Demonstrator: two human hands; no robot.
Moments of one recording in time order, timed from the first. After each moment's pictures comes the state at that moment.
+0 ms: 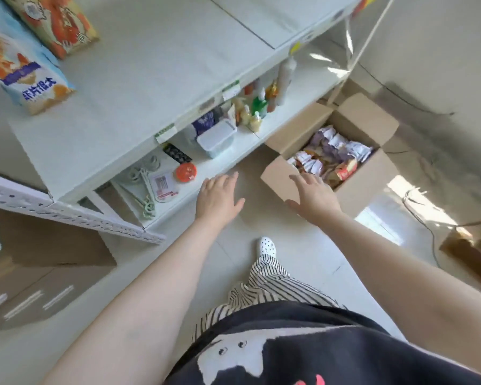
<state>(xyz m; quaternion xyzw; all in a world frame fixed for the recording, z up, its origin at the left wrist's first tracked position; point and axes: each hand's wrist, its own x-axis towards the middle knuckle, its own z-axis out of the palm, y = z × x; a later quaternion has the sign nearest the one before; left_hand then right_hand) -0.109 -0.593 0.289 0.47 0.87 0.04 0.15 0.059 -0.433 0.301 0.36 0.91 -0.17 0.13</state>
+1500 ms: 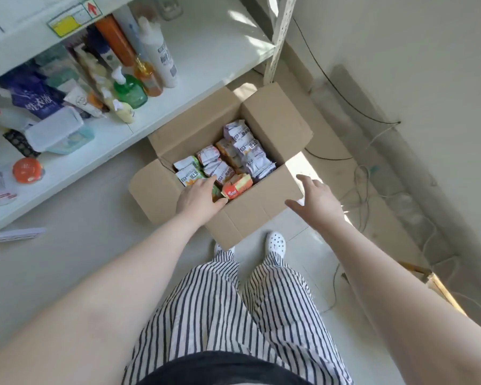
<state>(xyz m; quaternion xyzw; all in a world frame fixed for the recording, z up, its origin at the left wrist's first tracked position) 0.111 -0.074 0.170 0.31 0.89 0.05 0.34 0.297 0.116 0.200 0.39 0.87 -0.23 0.20</state>
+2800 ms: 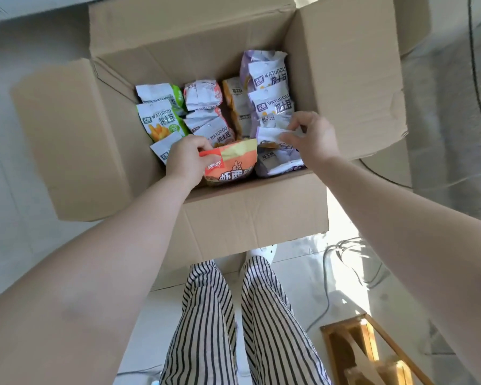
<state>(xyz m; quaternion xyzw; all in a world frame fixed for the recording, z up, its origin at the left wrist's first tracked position) 0.075 0.007 -0.174 0.02 0.90 0.32 0.30 0.131 0.245 -0.151 0.30 0.85 -0.40 0.15</state>
